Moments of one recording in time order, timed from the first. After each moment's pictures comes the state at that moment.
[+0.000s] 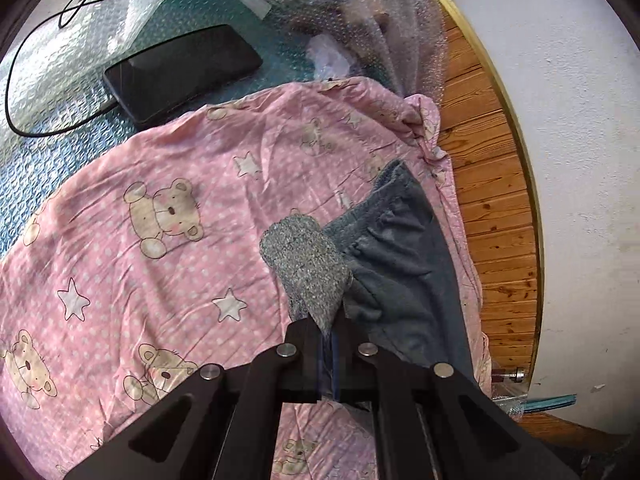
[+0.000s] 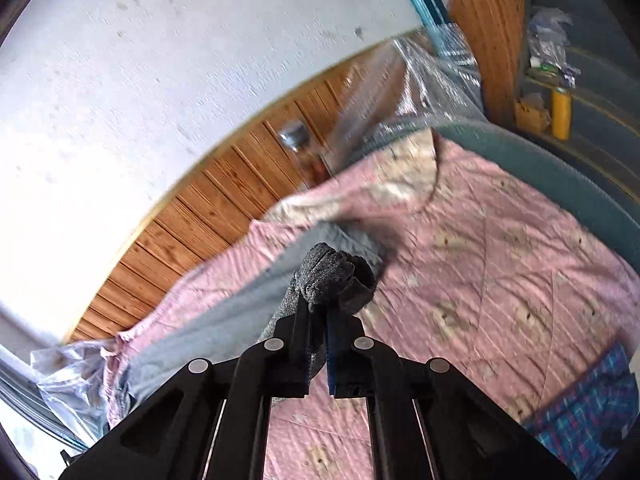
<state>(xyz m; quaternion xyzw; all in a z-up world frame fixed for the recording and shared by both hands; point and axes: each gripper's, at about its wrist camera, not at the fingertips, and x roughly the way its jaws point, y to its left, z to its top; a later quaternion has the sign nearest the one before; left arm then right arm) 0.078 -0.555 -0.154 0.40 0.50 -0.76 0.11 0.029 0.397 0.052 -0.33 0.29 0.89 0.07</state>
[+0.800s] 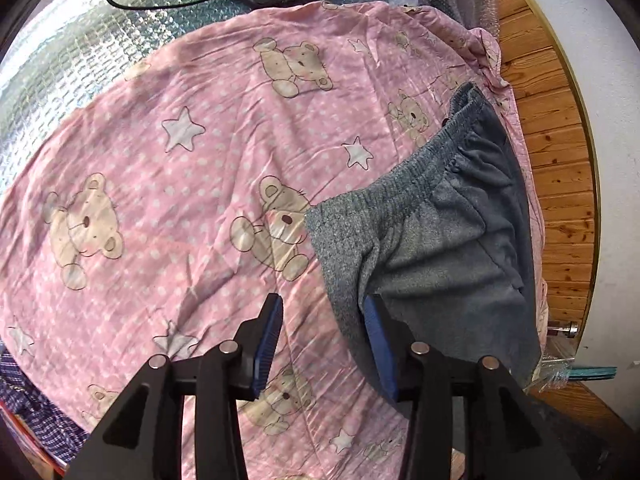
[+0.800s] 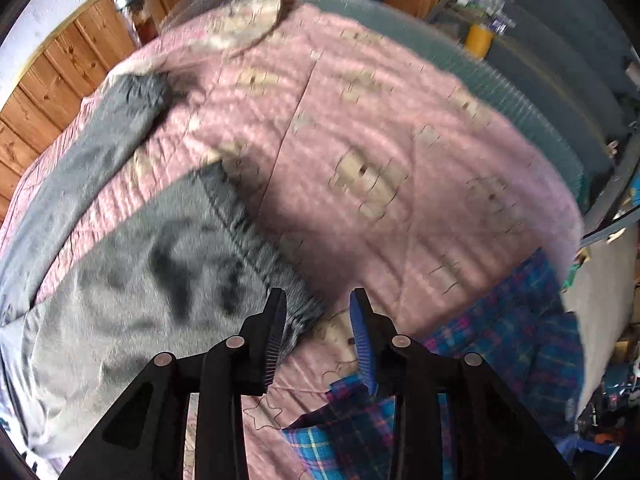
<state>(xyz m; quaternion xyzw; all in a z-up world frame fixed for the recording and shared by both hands) 0.169 -0.513 -0.199 0.52 0.45 -0.71 0.17 0.095 0.442 -0.112 -0.52 0.17 0.80 0.25</state>
